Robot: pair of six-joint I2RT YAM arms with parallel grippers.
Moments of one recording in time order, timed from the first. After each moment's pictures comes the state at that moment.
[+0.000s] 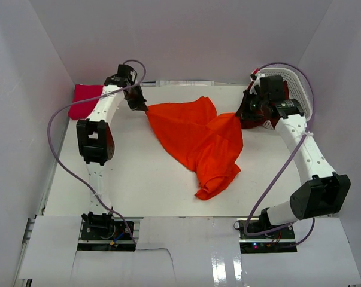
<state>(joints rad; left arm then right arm) -0.15 2.26 2.09 -0.89 0.27 -0.47 0.22 1.44 1.43 -0.74 -0.18 0.25</state>
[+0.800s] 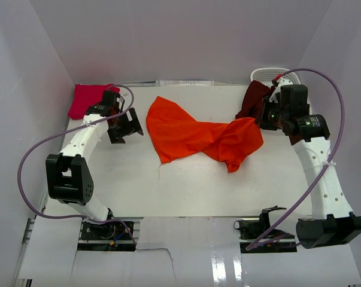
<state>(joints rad) -0.14 1.61 1.36 -0.84 0.13 -0.47 0.16 1.18 1.45 -0.91 -0.07 0.21</state>
